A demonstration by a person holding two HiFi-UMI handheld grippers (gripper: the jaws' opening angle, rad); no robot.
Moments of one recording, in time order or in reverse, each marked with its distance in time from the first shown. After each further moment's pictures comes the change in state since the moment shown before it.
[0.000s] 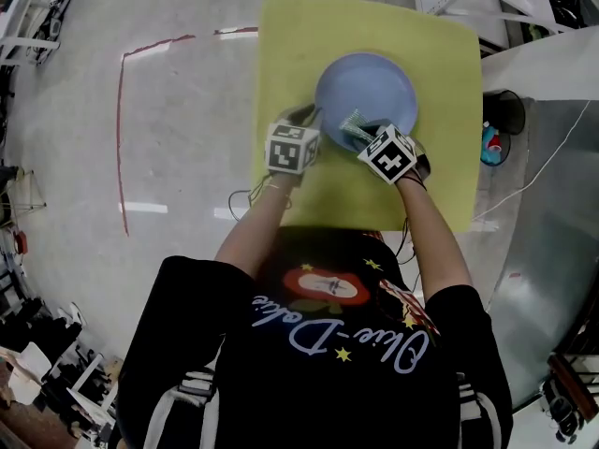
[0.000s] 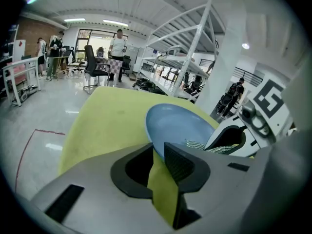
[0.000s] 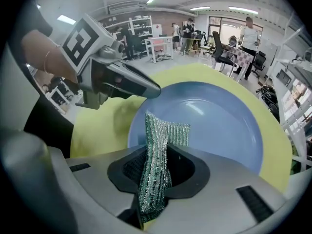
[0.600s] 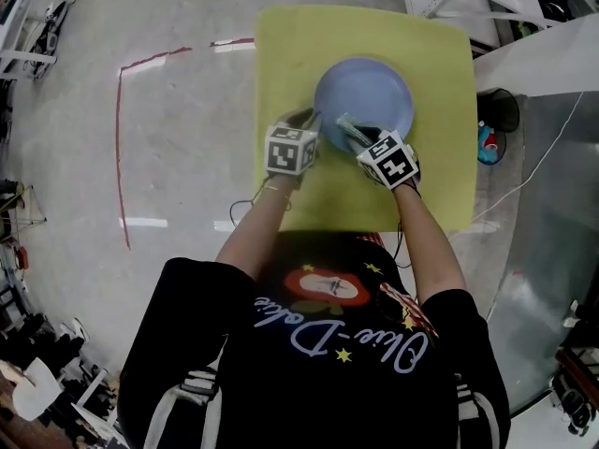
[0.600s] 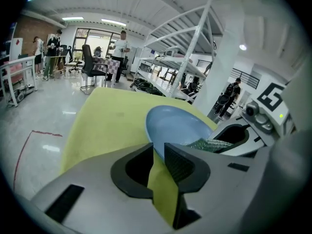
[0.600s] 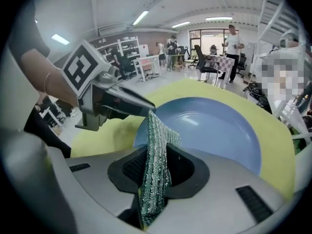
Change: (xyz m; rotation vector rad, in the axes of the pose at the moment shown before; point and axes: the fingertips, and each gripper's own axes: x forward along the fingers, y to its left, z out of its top) left arm -0.006 0.001 0.005 0.007 -0.011 -0.034; right arm -0.013 0.003 0.028 0.149 -0.213 -0.054
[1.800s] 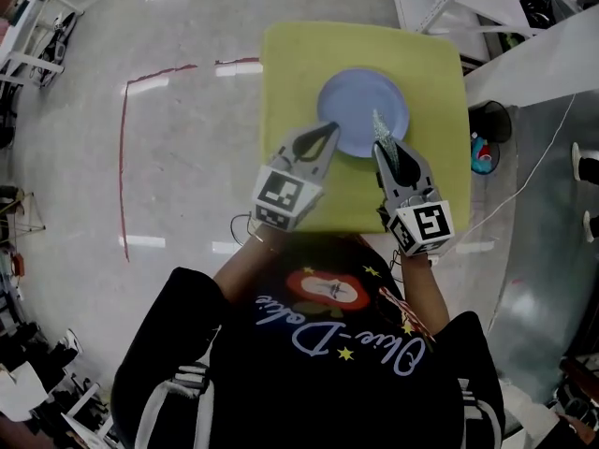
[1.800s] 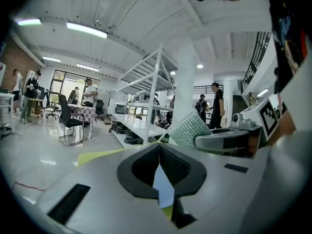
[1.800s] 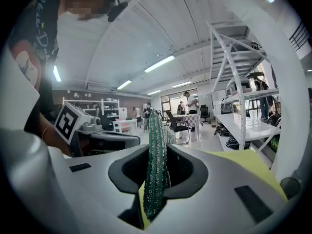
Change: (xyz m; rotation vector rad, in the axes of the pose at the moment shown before) left arm -0.146 -0.119 0.094 0.321 -0.443 -0.175; right arm -0.199 0.035 0.080 0.184 -0.788 -0.296
